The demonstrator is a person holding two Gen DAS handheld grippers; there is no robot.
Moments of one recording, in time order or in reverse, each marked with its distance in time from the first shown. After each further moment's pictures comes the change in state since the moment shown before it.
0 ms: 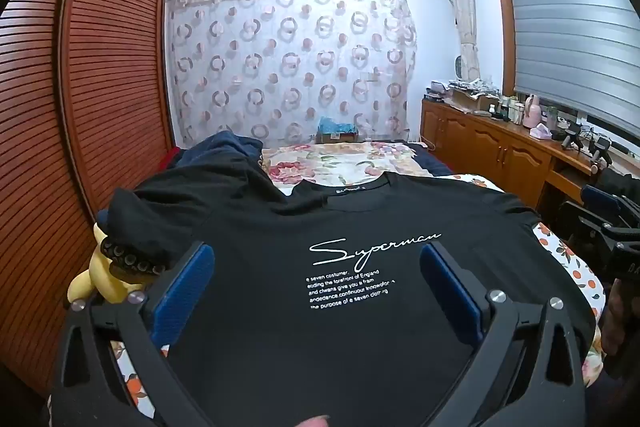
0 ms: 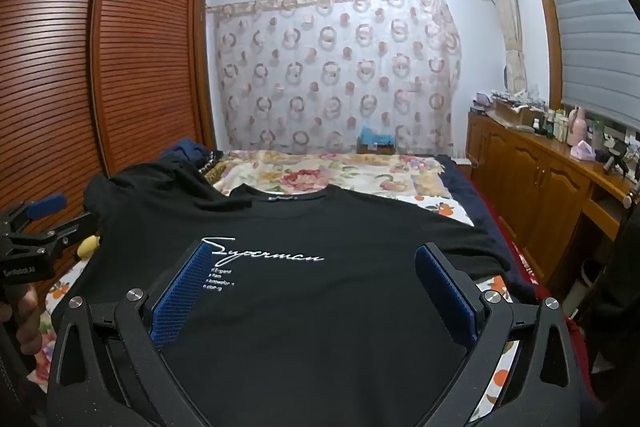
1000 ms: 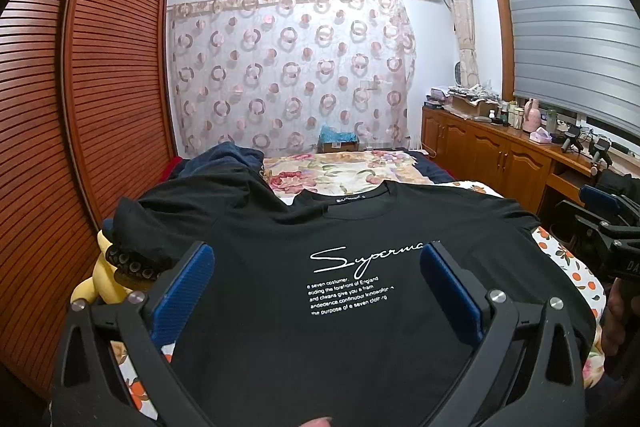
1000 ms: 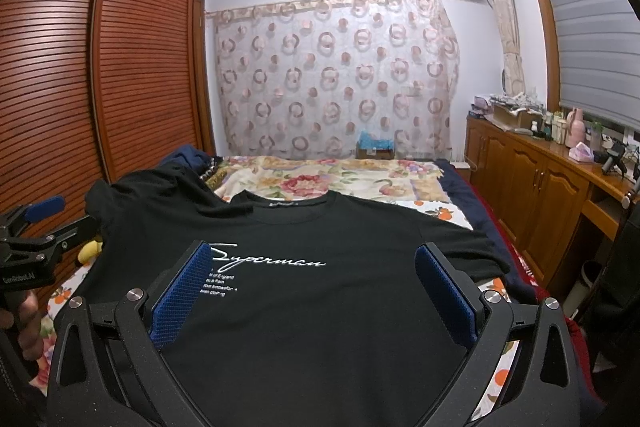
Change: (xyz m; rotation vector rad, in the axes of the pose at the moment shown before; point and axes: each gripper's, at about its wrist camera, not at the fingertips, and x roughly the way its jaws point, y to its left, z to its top) left arm -0.012 -0.003 0.006 0.002 -0.030 0.006; right arm -0.002 0.003 0.000 -0.005 -0.013 -0.005
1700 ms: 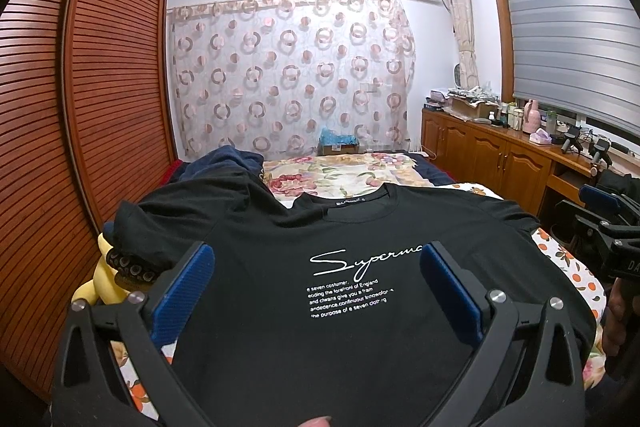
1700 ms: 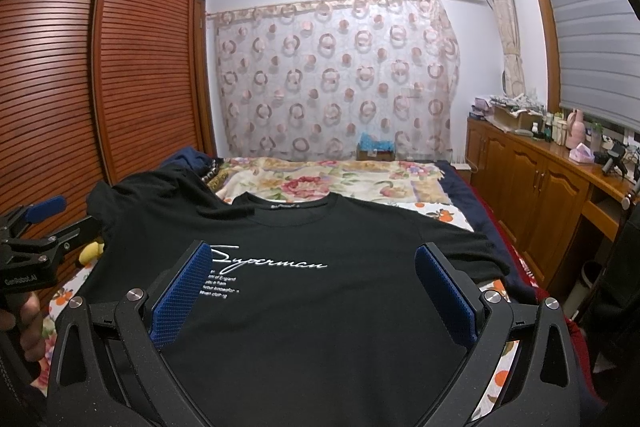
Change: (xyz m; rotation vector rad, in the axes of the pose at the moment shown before) left arm -0.001 0.000 0.001 0.002 -0.005 0.001; right arm -0.001 0.000 0.000 0.001 -0.003 0.000
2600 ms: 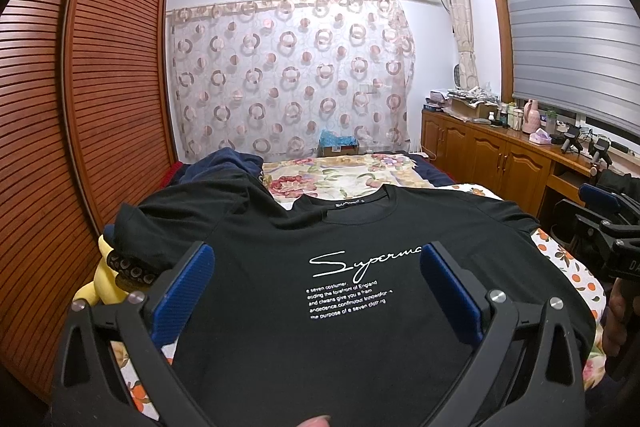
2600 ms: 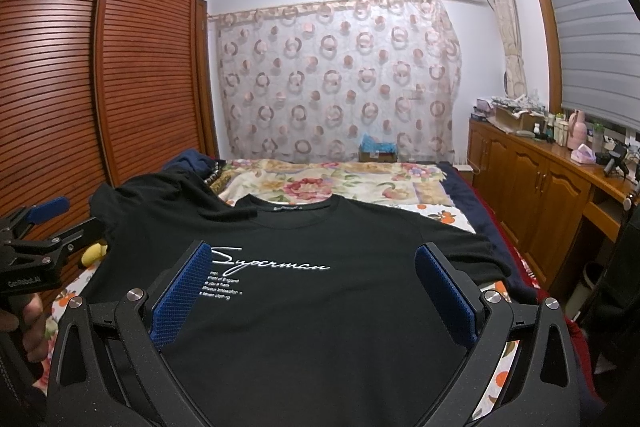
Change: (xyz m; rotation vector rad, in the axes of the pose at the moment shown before) left arm 0.000 0.000 0.000 0.003 -0.005 0.001; right arm 0.001 -0.003 -0.002 0.002 -0.004 0.001
